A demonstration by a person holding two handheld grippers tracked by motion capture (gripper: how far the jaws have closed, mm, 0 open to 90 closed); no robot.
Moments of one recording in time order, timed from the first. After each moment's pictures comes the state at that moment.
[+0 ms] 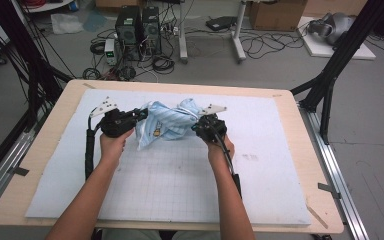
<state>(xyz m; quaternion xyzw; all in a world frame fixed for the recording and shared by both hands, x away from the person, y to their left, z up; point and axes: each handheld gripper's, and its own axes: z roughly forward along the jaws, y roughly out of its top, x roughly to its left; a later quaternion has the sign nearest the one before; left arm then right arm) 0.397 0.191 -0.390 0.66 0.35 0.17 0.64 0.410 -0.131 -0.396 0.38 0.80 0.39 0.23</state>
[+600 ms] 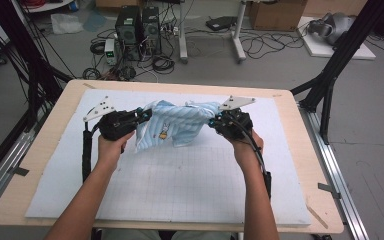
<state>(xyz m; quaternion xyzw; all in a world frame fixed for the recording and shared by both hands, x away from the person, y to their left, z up) 0.372 0.176 -0.361 0.67 0.27 0.17 0.68 0.364 -0.179 -0.317 0.32 0.83 0.40 0.24</state>
